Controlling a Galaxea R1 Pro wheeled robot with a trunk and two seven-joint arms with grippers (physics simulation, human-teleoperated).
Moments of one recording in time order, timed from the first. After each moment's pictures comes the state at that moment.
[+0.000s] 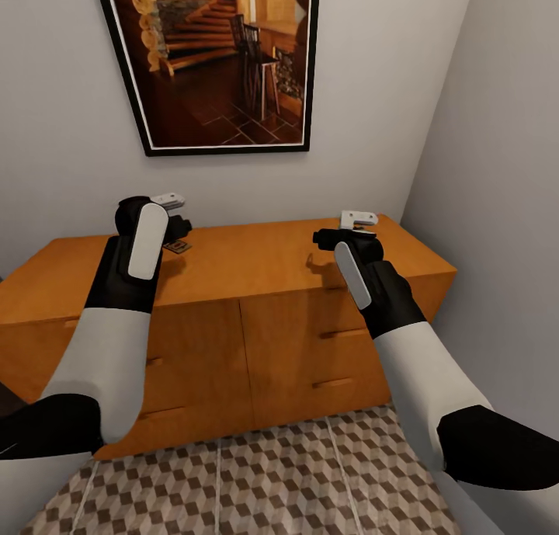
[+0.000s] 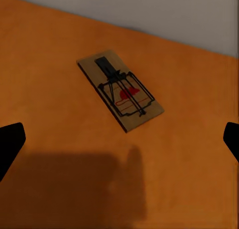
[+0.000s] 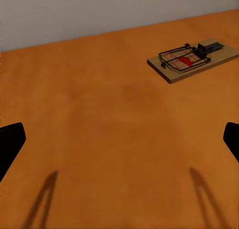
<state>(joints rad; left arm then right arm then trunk) -1.21 -0.07 0.00 -1.20 0.59 0.99 0.90 -1.15 0.15 0.19 -1.05 -0.31 0.72 -0.45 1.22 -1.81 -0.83</state>
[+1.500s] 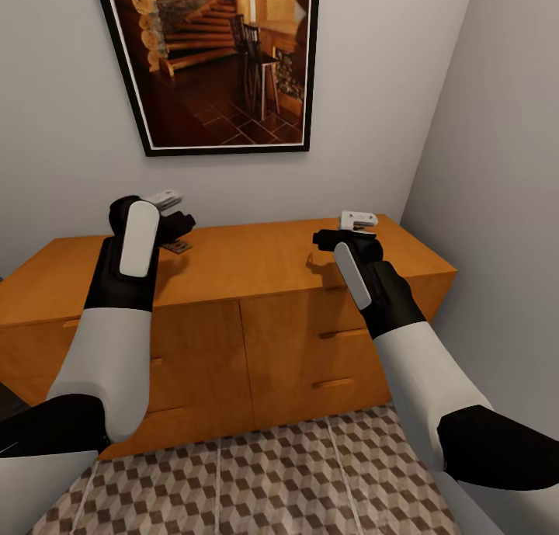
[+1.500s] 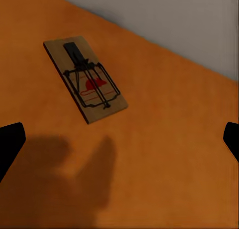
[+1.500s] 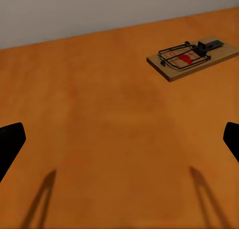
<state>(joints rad) -1.21 -0.09 0.08 -1.21 0.71 0.92 0.90 -1.15 0.15 0.19 -1.04 -0.31 0.72 -0.45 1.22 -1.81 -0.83</state>
